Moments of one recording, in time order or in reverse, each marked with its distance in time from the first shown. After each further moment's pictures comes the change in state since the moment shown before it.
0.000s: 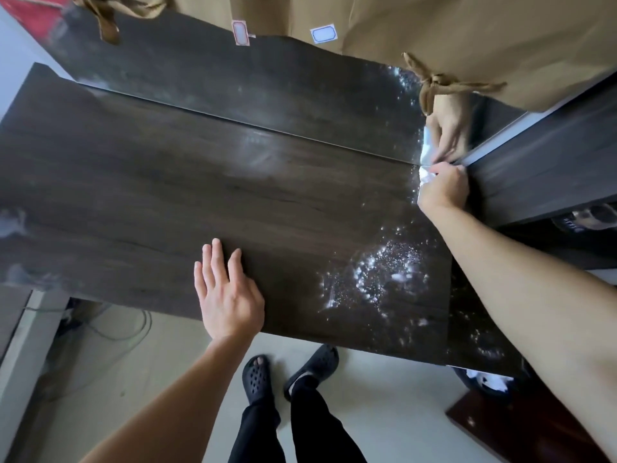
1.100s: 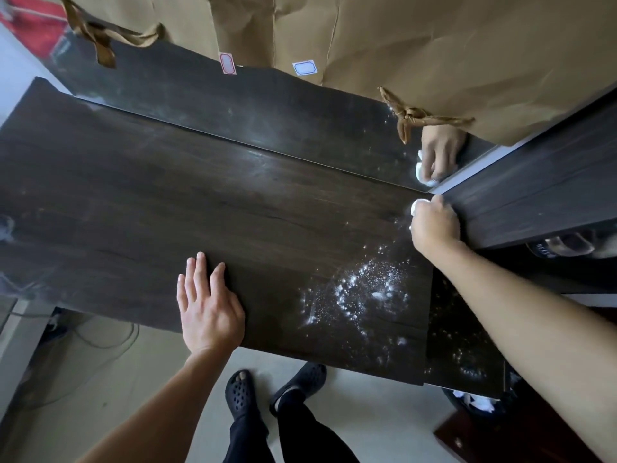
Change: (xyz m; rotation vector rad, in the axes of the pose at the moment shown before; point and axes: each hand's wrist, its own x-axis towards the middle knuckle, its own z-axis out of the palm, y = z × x) left_hand 0.000 0.002 0.000 -0.015 0.067 0.008; right_hand -0.020 0.019 -0.028 -0.502 -0.152 -0.389
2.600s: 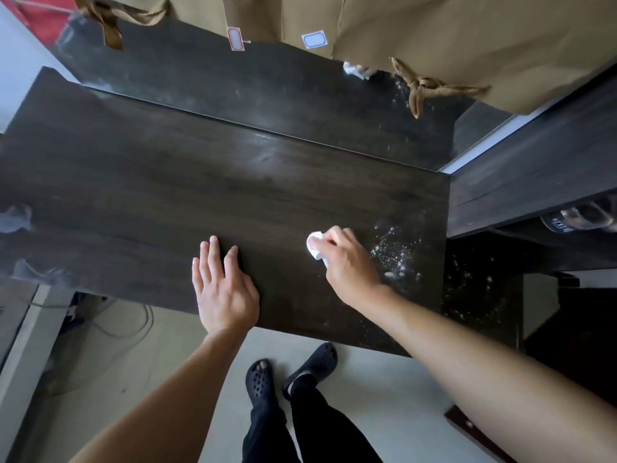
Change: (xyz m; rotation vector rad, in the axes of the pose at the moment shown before) left_hand -0.001 -0.003 0.002 0.008 0.004 0.004; right_hand -0.118 -0.118 0.033 0.435 0.022 -0.514
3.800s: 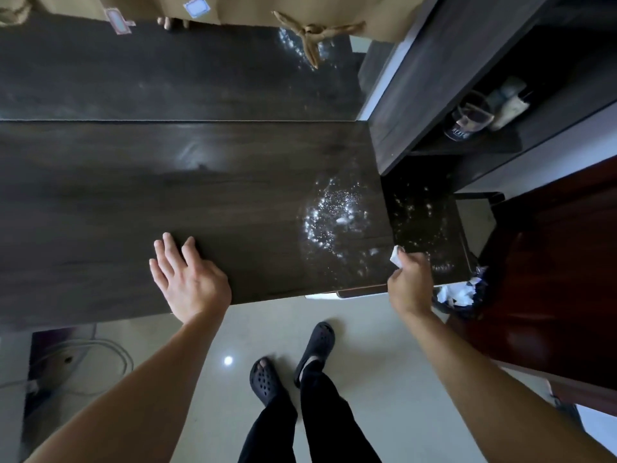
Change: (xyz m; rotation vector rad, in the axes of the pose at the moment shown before) left_hand -0.003 -0.005 -0.001 -0.058 -0.050 0.051; right_hand -0.180 0.061 0.009 0.024 0.375 0.923
